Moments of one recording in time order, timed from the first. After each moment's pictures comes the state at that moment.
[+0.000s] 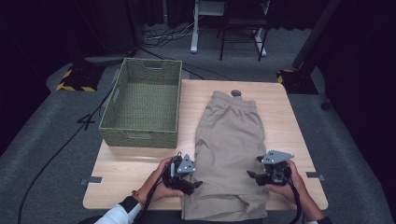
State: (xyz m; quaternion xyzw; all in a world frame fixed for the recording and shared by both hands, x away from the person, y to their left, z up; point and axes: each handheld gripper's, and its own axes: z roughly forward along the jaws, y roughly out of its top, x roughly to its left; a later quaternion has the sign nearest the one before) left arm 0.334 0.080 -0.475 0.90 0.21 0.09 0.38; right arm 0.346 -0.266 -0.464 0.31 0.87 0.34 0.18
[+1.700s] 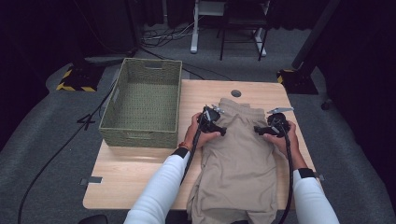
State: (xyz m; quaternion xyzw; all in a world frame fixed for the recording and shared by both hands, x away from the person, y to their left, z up) left arm 0.522 -0.017 -0.484 0.86 0.39 0.11 0.32; right arm 0.510 -0.300 -0.475 0.48 0.80 0.30 0.20
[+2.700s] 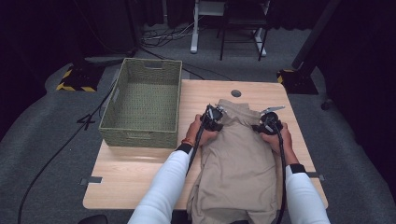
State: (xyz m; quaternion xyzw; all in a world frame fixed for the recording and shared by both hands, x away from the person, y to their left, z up) left arm 0.530 -0.031 -0.483 0.88 0.35 0.10 0.30; right arm 0.518 -0.283 -0.481 0.46 0.83 0.29 0.17
